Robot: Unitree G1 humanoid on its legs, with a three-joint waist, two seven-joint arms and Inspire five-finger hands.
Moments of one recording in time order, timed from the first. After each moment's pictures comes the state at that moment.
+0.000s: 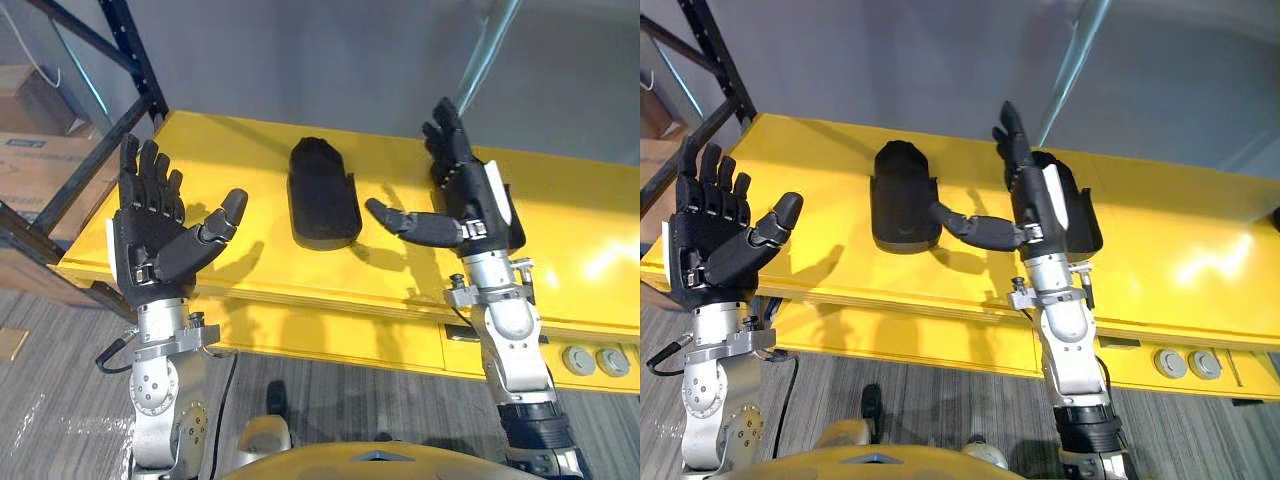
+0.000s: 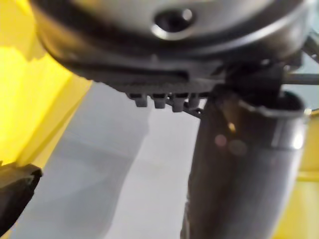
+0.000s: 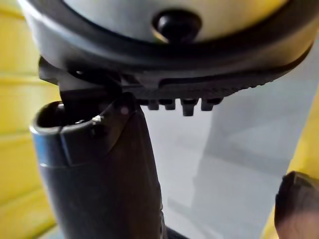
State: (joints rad) left arm 0.29 0.08 0.07 -0.48 -0.39 -0.29 0.06; right arm -0.09 -0.25 0.03 -0.16 0.01 -0.33 0.10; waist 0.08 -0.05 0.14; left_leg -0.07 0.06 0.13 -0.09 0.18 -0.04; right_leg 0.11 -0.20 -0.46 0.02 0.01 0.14
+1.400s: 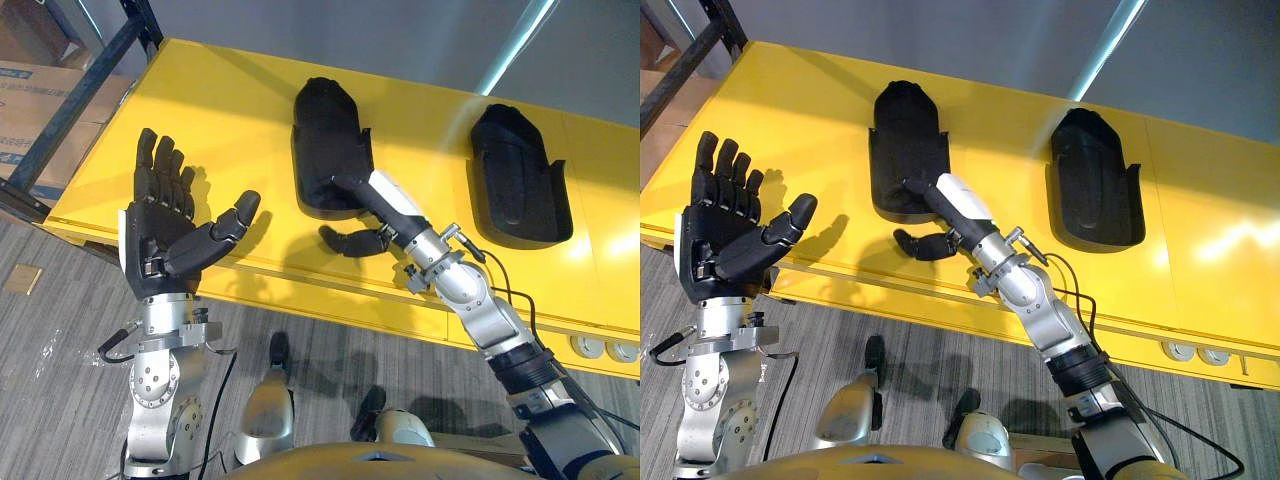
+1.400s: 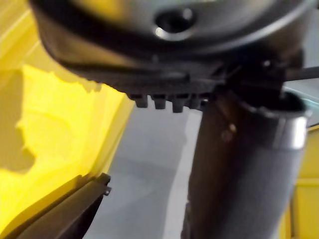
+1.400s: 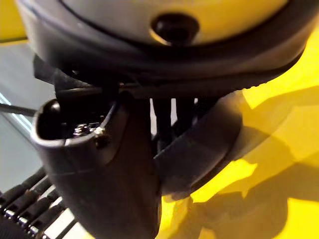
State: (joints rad) left arm 0.26 0.16 0.04 -0.46 -0.39 -0.28 0.08; right arm -0.37 -0.42 0.31 0.09 -0.38 -0.31 0.10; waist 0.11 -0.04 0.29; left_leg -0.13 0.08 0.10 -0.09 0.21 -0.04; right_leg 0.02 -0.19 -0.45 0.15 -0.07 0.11
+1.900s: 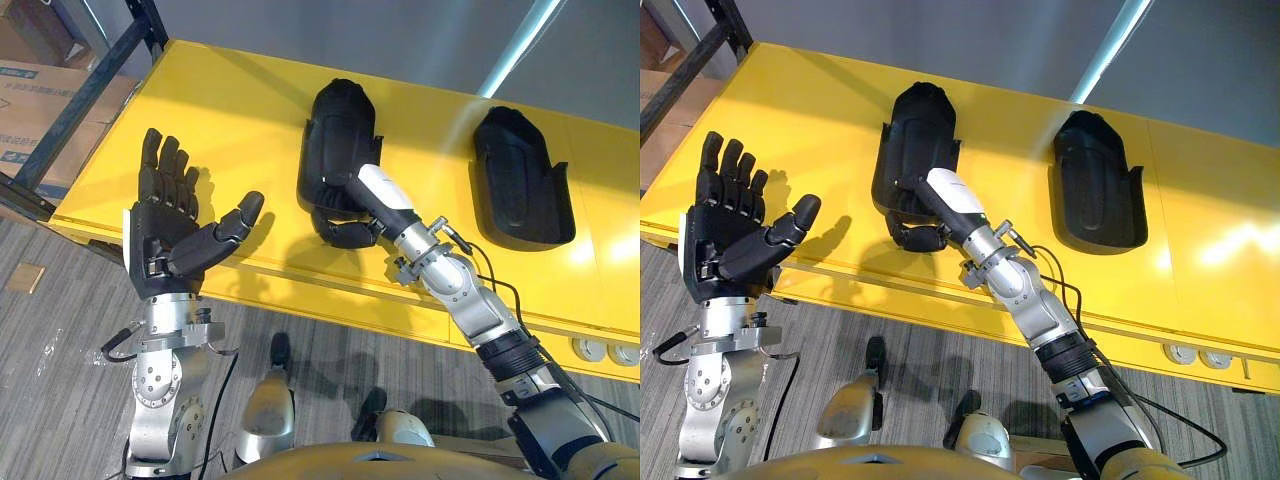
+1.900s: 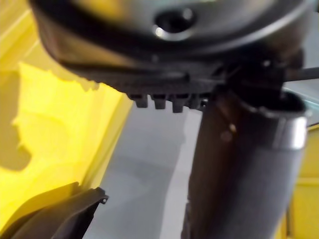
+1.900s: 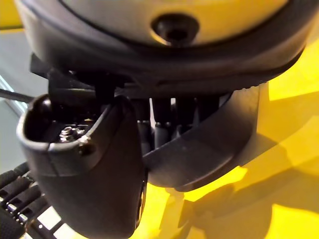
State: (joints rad) left arm 0.26 0.16 0.03 -0.46 -0.39 -0.28 0.08; right arm -0.40 -0.39 0.34 0.14 -0.43 -0.29 0.06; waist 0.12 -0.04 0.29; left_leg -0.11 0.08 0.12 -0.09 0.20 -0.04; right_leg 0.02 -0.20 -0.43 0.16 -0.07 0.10
